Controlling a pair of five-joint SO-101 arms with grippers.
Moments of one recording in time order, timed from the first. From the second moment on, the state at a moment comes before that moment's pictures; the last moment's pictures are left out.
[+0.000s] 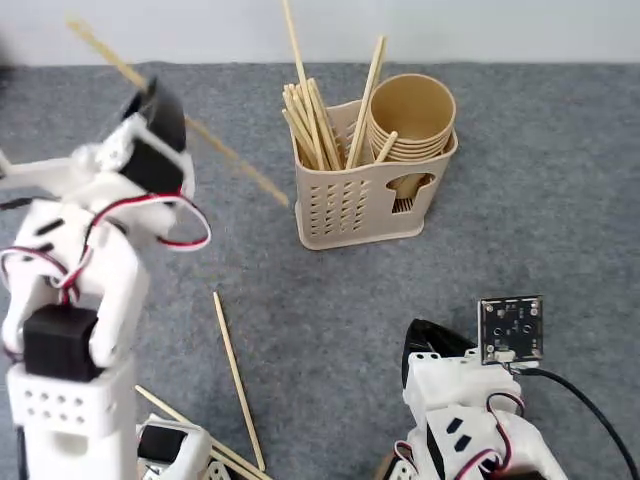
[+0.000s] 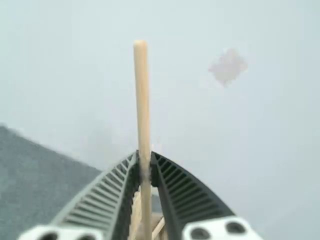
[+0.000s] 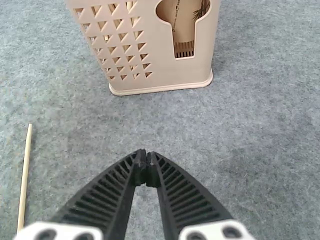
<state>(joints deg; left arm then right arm) 4.4 -43.7 12.1 48.5 44.9 -13.8 -103.7 57.1 90.6 -10.1</state>
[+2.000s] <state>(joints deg) 11.2 -28.4 12.2 62.6 33.5 -13.8 -103.7 57.1 90.6 -10.1</state>
